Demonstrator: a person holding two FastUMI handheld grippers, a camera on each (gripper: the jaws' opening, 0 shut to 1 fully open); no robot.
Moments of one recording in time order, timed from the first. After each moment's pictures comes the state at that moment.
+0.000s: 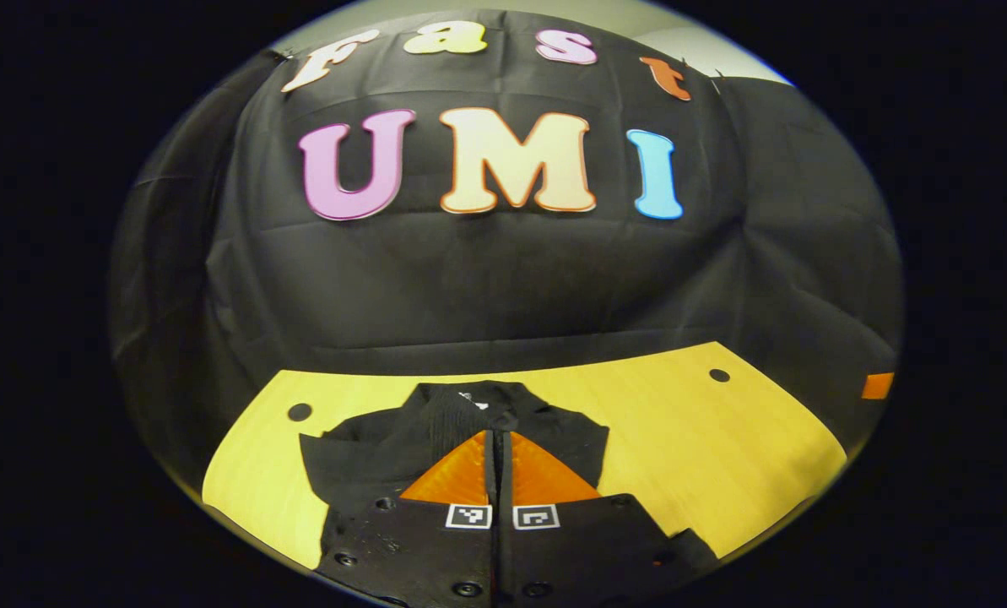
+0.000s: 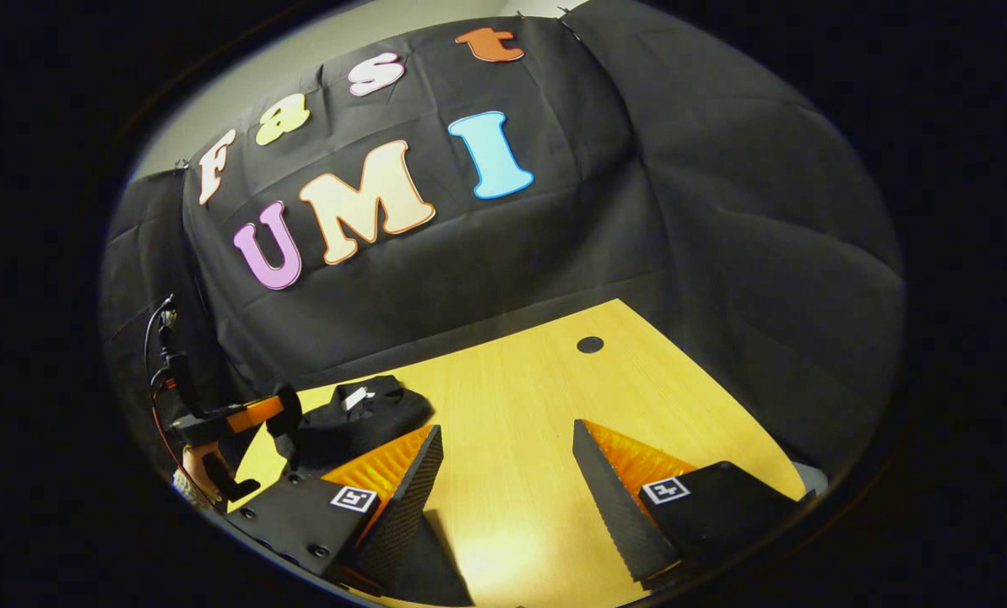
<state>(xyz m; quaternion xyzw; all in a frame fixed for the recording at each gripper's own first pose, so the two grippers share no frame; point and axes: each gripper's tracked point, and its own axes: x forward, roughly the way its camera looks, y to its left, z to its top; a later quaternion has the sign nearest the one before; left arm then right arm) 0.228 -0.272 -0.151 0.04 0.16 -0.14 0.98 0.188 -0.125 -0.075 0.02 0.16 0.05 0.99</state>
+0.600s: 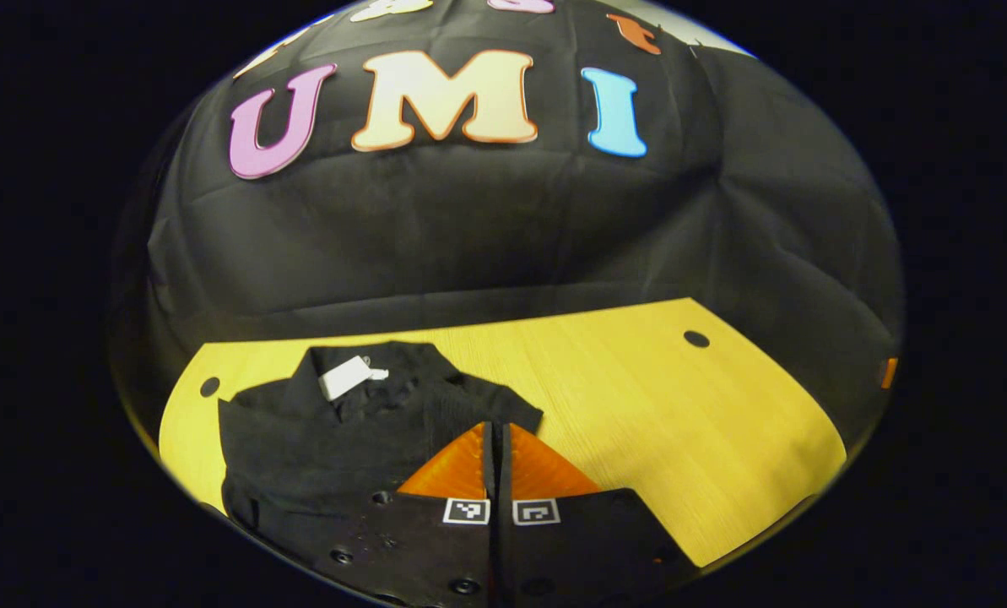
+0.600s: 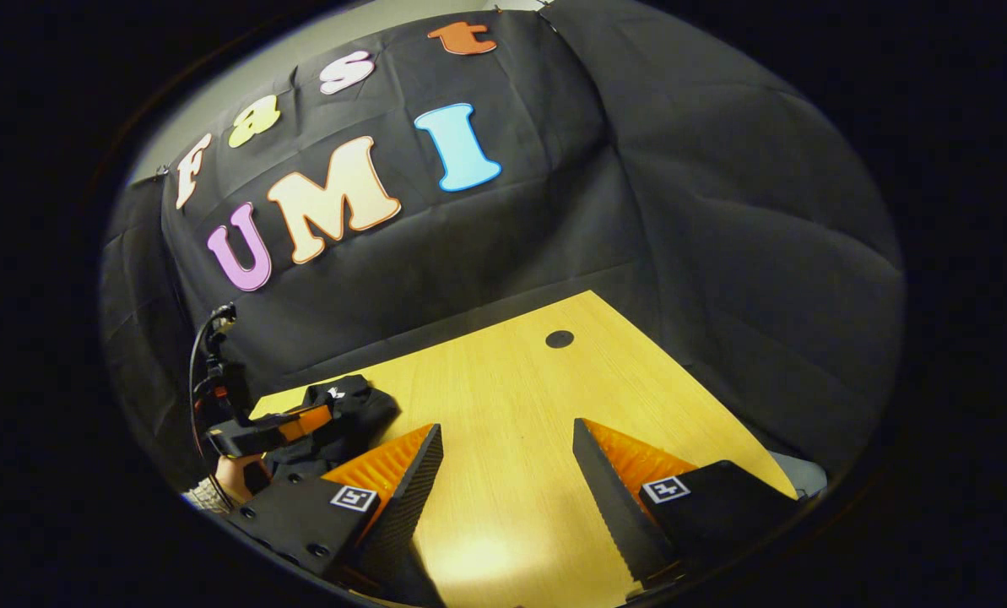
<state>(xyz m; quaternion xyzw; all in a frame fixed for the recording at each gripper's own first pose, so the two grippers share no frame) 0.257 -0.362 -0.253 0.05 0.26 -0.18 0.95 0.212 -0.167 -0.087 0.03 0.18 0.02 0.98</state>
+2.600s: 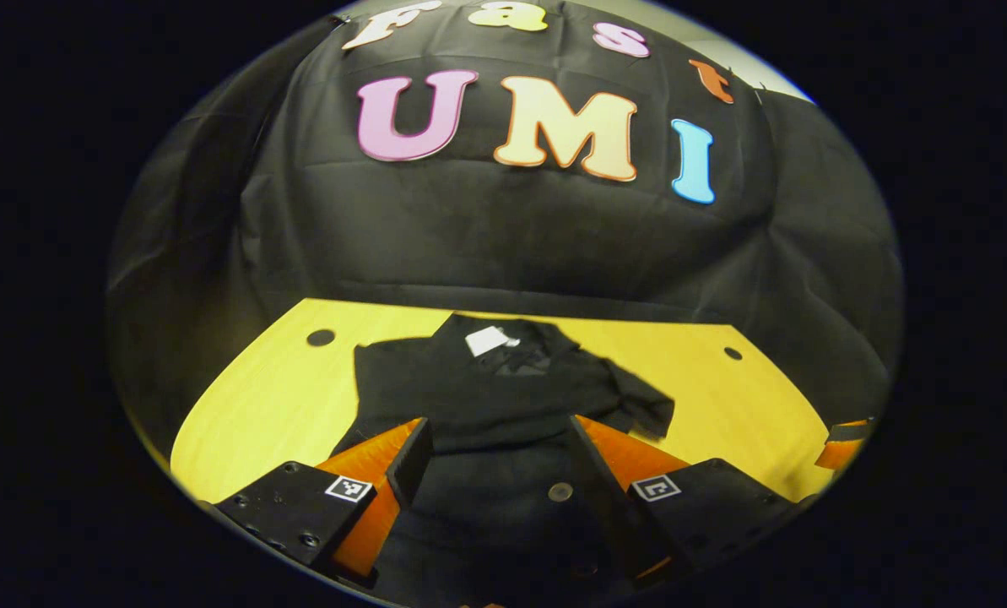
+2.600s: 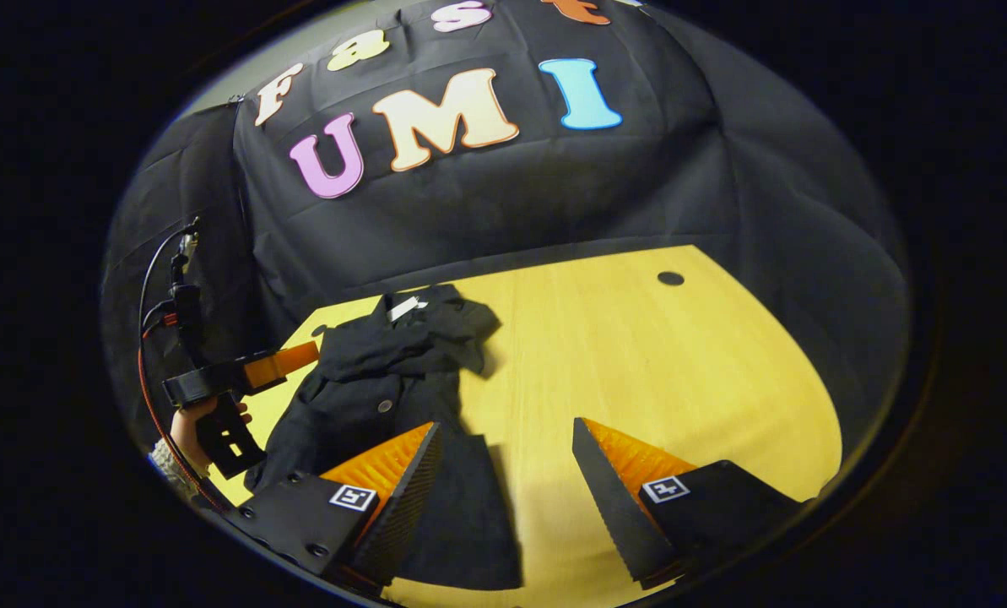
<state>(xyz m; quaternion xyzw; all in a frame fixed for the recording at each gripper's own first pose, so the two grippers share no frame) 0.163 -0.163 -0.221 -0.02 0.23 -0.09 0.97 0.143 -0.012 -0.198 -0.06 0.26 0.12 0.96</state>
